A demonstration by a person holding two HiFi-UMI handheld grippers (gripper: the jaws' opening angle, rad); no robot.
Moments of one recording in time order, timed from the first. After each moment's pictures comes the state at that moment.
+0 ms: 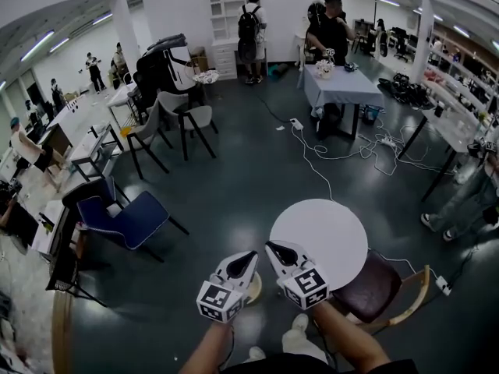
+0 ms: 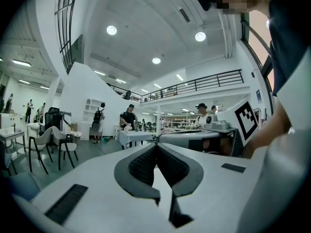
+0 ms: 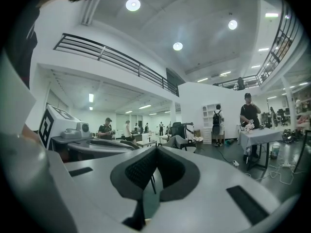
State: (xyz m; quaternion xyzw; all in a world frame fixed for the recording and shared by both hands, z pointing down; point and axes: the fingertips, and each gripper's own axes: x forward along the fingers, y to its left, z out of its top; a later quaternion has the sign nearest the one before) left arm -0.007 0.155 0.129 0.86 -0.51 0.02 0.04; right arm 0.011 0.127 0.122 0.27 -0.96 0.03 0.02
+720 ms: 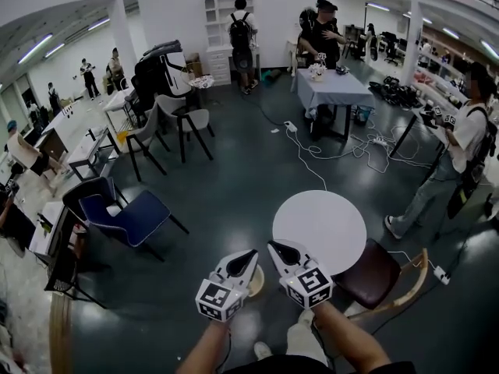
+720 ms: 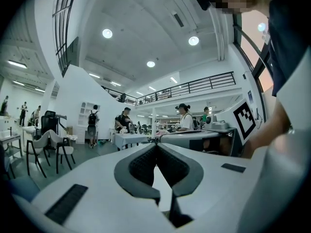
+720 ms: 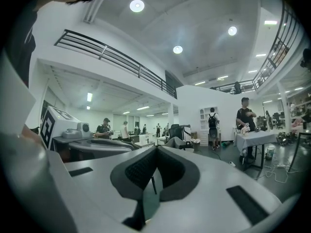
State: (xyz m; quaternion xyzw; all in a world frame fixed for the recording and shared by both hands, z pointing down) left arm -0.031 0.275 0.116 0.87 -0.49 0.01 0.02; right arm -0.008 0.247 0.111 0.30 -0.95 0.02 0.02
